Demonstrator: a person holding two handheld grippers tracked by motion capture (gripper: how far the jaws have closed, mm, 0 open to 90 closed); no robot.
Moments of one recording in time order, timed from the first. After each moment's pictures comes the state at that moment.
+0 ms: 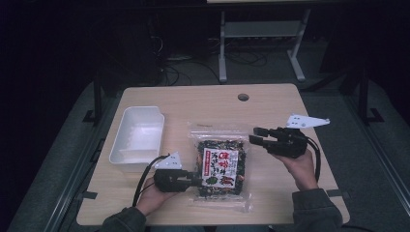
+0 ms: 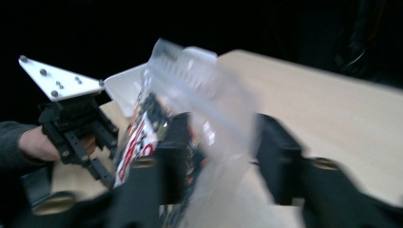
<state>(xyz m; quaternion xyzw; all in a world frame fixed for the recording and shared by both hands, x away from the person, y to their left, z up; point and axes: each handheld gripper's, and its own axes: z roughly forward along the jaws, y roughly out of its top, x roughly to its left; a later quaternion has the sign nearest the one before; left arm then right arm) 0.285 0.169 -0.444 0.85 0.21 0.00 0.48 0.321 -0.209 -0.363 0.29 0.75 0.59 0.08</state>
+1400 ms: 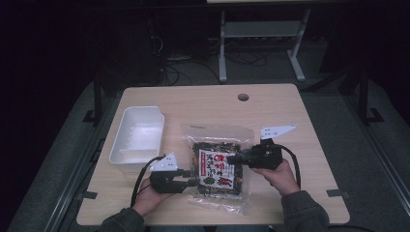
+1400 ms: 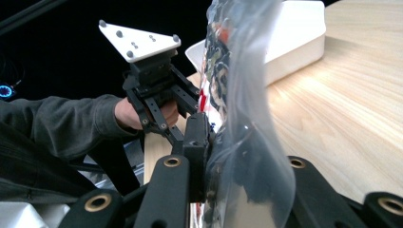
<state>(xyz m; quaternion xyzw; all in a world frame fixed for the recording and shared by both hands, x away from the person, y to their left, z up) 0.281 0.180 -0.441 0.85 0.20 0.03 0.48 0.320 -0.158 -0.396 0.23 0.77 0.59 -0.10</state>
